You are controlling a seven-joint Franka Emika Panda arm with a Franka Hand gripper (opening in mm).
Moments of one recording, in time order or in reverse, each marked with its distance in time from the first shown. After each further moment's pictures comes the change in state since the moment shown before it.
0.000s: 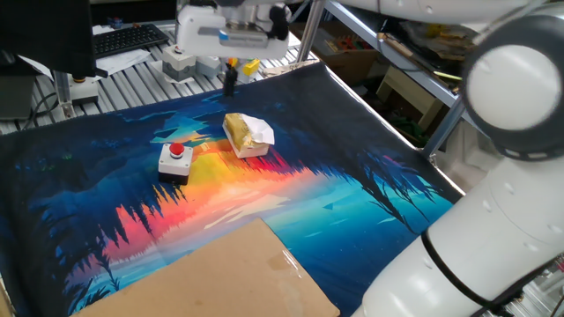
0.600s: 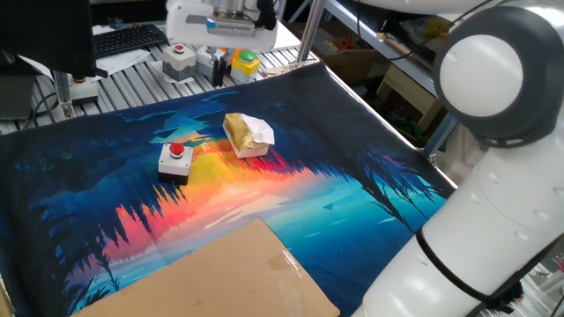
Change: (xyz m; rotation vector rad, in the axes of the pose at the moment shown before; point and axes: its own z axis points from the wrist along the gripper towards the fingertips) arm -0.016 0.012 0.003 -0.013 -0.007 -0.008
